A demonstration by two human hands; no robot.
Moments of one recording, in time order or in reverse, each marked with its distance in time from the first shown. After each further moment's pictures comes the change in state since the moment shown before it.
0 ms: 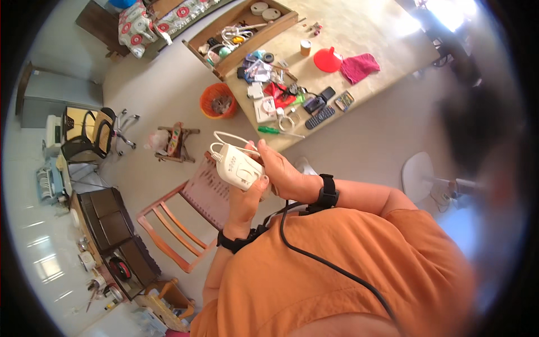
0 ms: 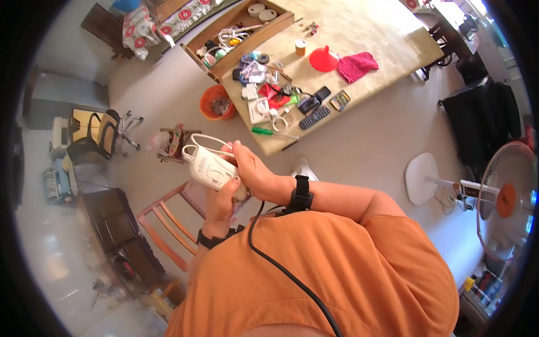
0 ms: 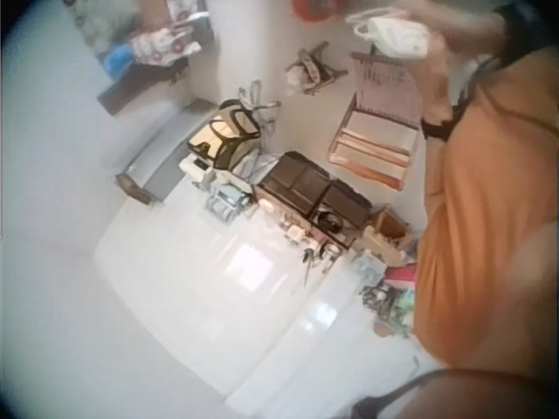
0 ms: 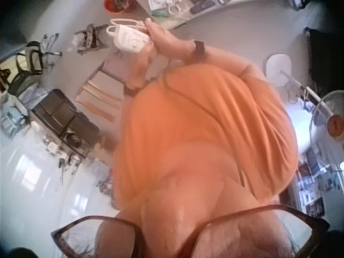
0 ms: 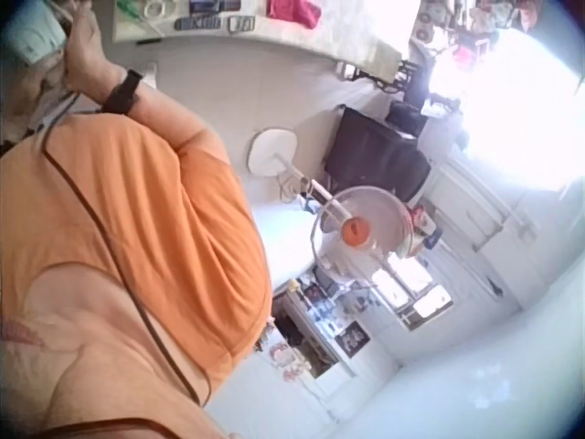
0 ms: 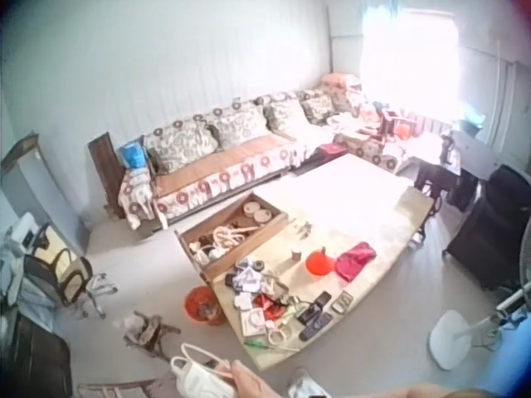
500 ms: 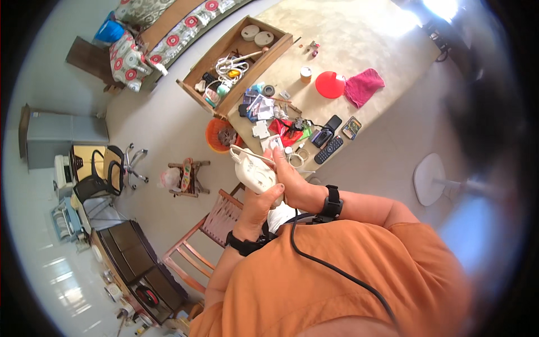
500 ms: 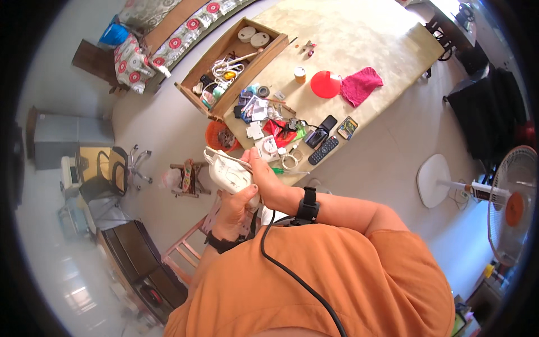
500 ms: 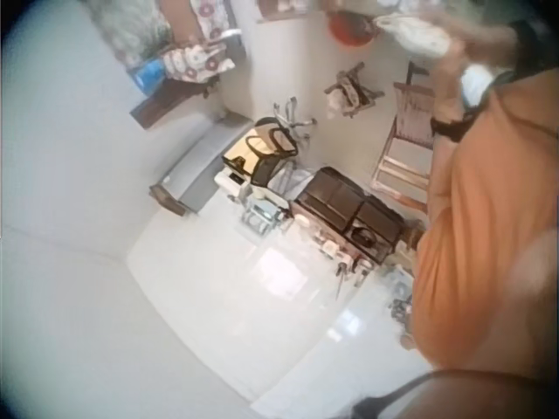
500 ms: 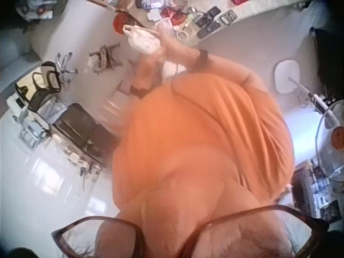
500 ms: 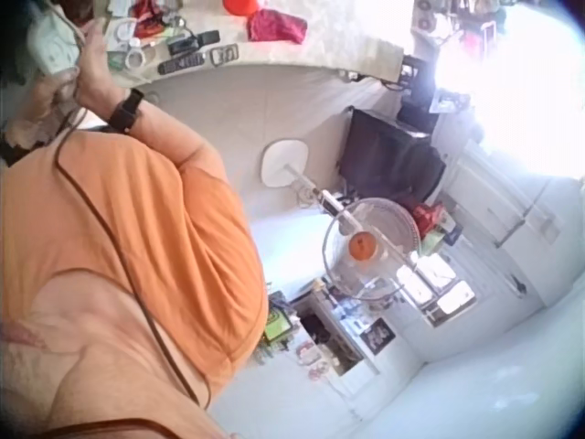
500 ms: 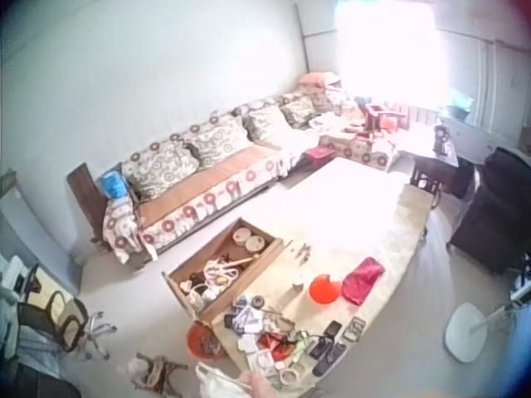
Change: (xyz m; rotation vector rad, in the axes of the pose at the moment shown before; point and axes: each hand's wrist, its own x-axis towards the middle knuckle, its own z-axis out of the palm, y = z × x) left_hand 0.142 0.017 0.009 -0.065 -0.043 -0.175; right_hand 0.096 -0.080 -0.027 0.180 0.231 -0.028
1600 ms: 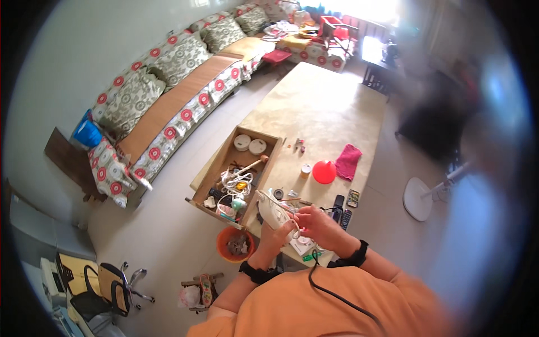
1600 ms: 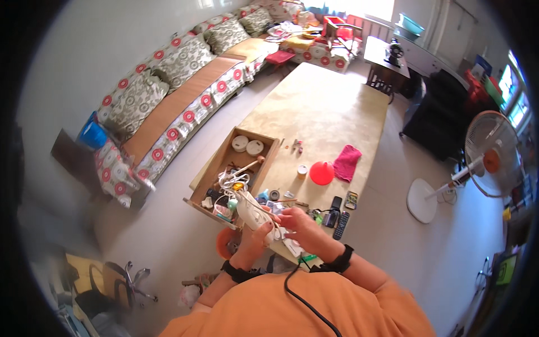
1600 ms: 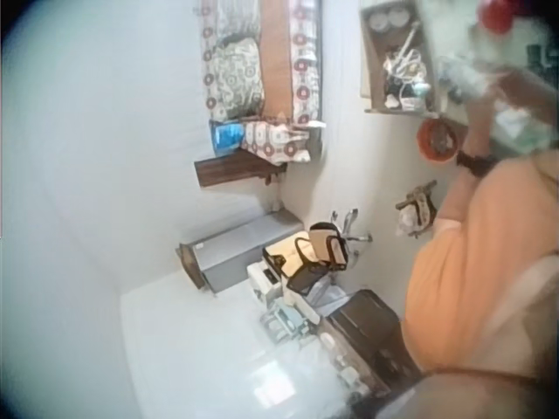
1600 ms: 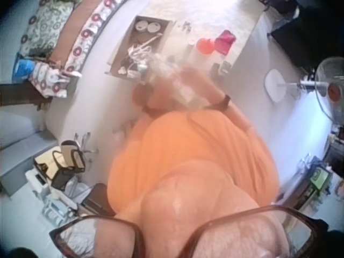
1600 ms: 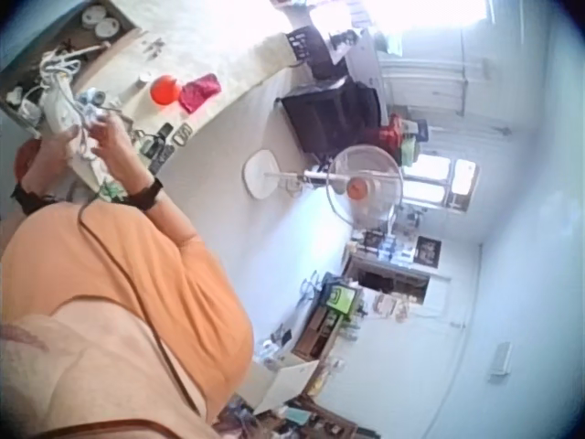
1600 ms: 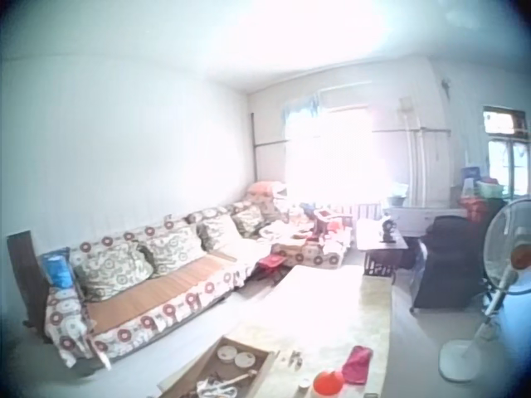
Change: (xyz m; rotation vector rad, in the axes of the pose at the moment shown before) left_hand 0.167 0.118 -0.116 0.021 -0.571 -0.033; right_hand 0.073 -0.046 0.097 -0.168 0.202 -0.405
